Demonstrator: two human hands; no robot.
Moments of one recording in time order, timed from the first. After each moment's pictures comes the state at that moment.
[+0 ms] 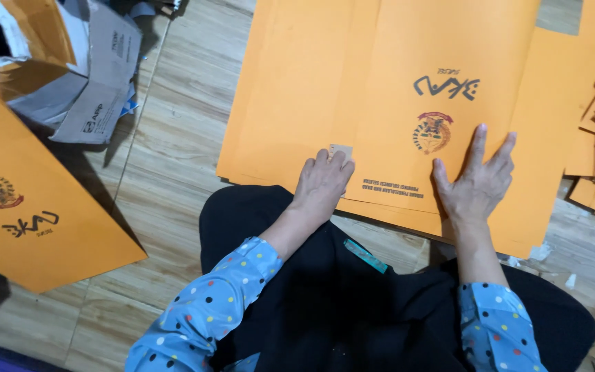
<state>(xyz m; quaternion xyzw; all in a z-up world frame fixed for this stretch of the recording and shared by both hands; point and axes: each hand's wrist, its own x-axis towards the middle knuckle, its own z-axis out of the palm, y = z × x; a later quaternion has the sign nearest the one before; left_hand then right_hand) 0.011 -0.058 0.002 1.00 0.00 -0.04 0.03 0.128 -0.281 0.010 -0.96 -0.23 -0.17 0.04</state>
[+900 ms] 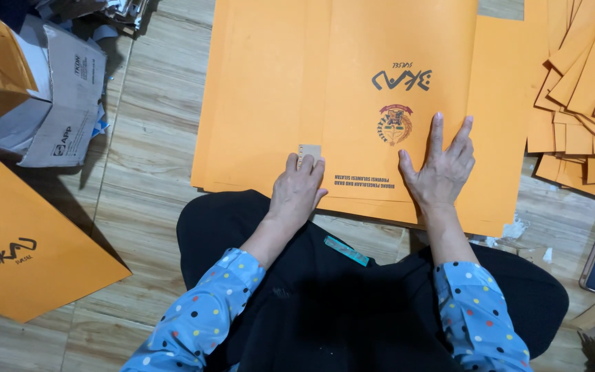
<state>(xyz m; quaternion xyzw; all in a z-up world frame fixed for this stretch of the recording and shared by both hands) 0.002 -0.064 0.027 0.99 0.00 -0.01 0.11 0.131 -0.284 0.002 -0.96 -0.22 -0.18 0.05</state>
